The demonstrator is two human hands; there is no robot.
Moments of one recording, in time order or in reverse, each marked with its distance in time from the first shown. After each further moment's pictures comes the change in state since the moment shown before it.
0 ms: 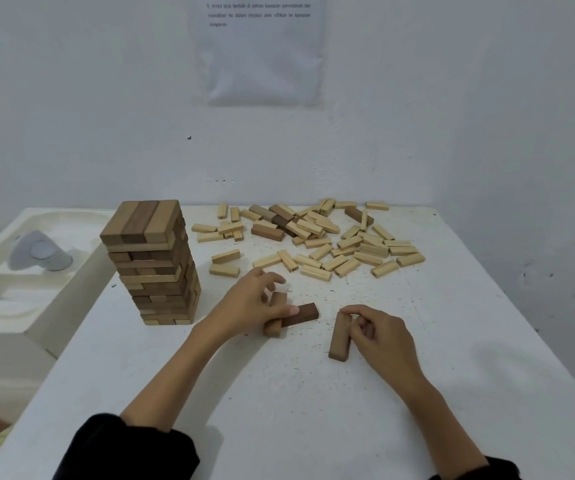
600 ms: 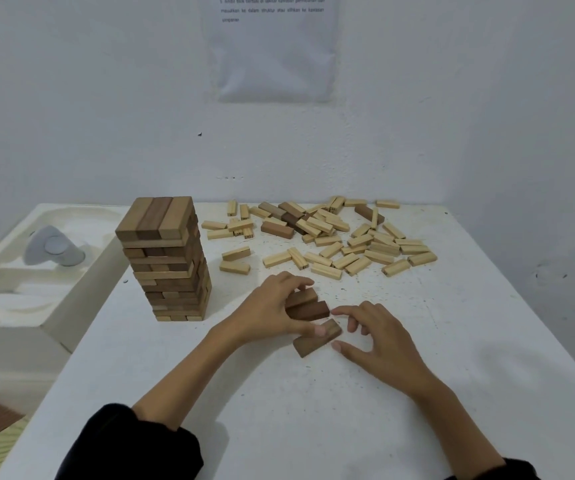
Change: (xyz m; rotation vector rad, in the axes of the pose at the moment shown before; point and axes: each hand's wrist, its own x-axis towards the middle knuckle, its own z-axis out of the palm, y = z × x) left_hand -0.008 0.005 0.008 0.016 -0.085 0.125; right_hand 0.003 0.006 0.009 -0.071 -0.134 -0.337
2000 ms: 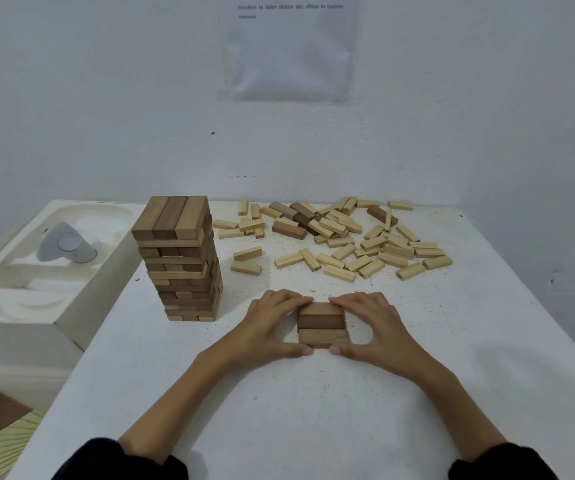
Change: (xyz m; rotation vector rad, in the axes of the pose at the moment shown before) left_hand -0.034 -0.020 0.005 -0.026 -0.012 0.062; right_hand 0.026 0.000 0.005 0.029 -0.181 -0.001
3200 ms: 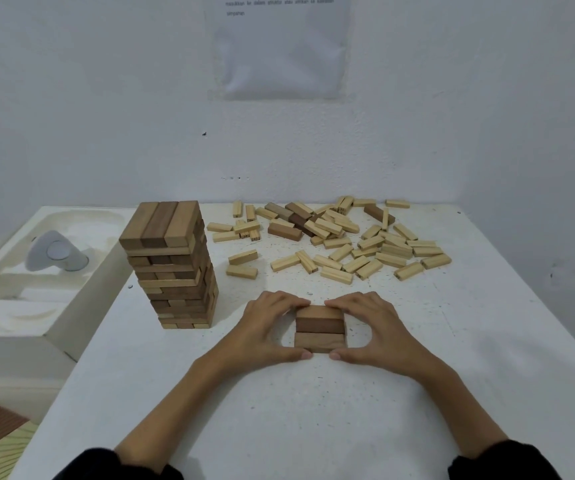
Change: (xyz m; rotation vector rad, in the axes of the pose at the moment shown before) left_hand 0.005 -0.008 0.003 -0.034 0.054 0.006; right_hand 0.005 0.004 -0.003 0.044 -0.021 -0.020
